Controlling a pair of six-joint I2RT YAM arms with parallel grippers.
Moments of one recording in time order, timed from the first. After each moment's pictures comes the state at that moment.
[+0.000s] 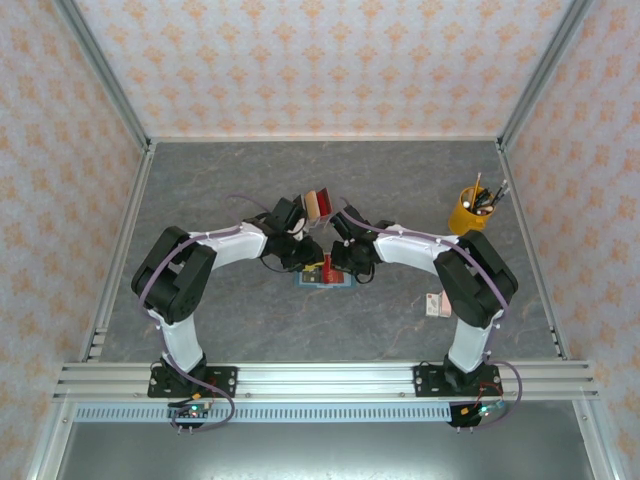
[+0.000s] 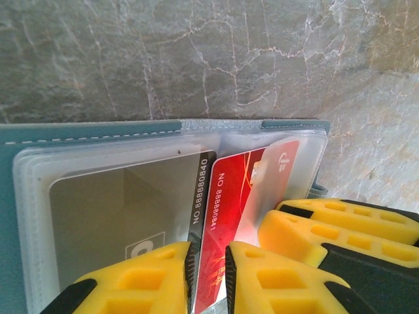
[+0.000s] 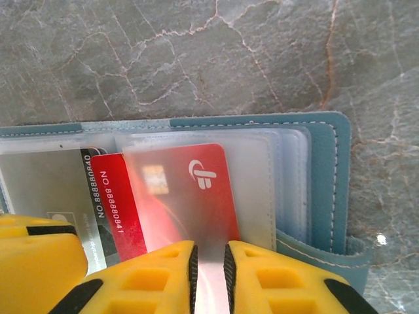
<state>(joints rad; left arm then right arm) -0.50 1.82 1.05 -0.32 0.48 -0.87 0.68 1.80 1.09 -0.49 -0.12 0.84</state>
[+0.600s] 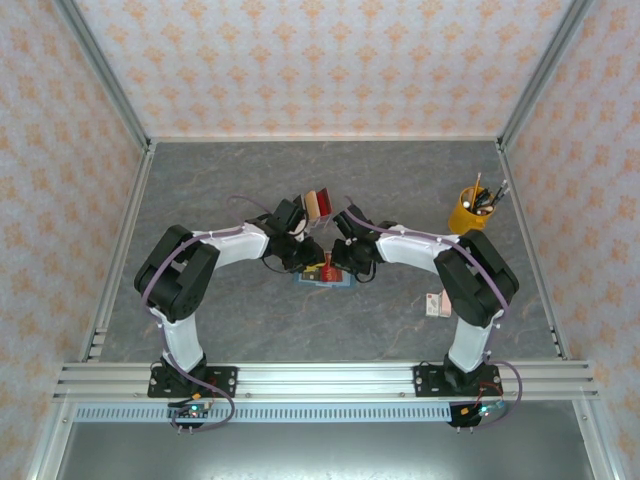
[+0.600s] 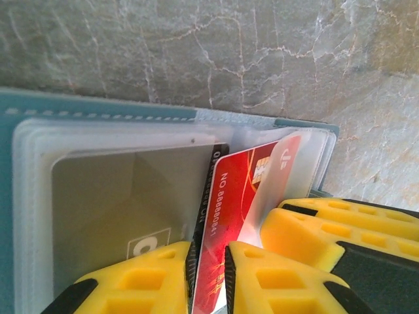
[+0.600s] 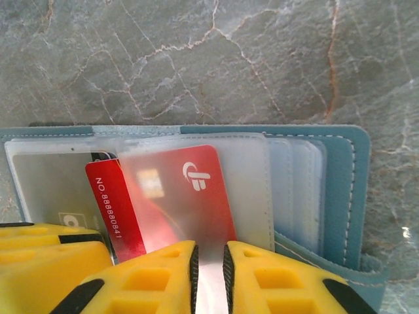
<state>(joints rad) -0.50 1.85 1.05 -0.30 0.48 -0.88 0.66 1.80 1.07 -0.43 -0.17 0.88</state>
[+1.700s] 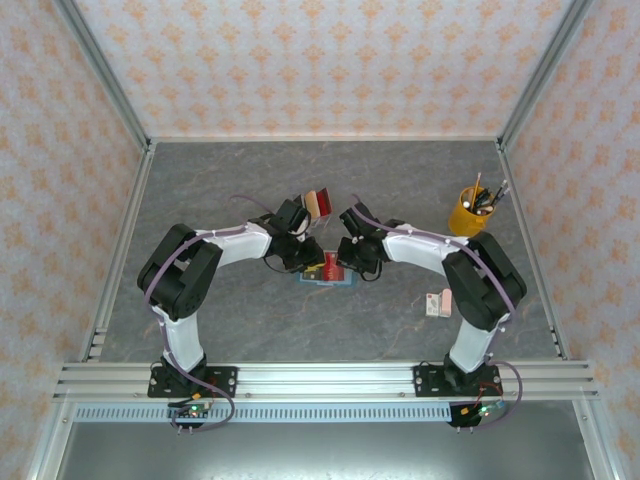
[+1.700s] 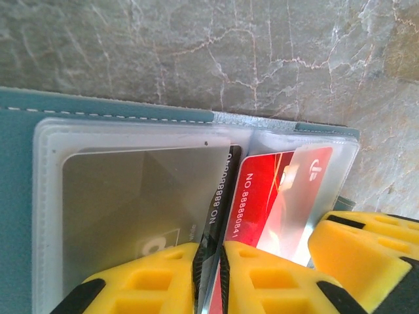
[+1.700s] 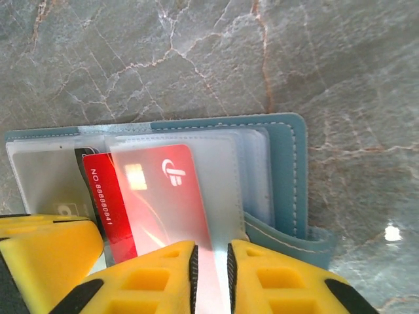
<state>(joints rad) -0.51 1.86 1.07 -0.32 0.44 -0.88 0.63 1.75 1.05 -0.48 -0.15 0.87</state>
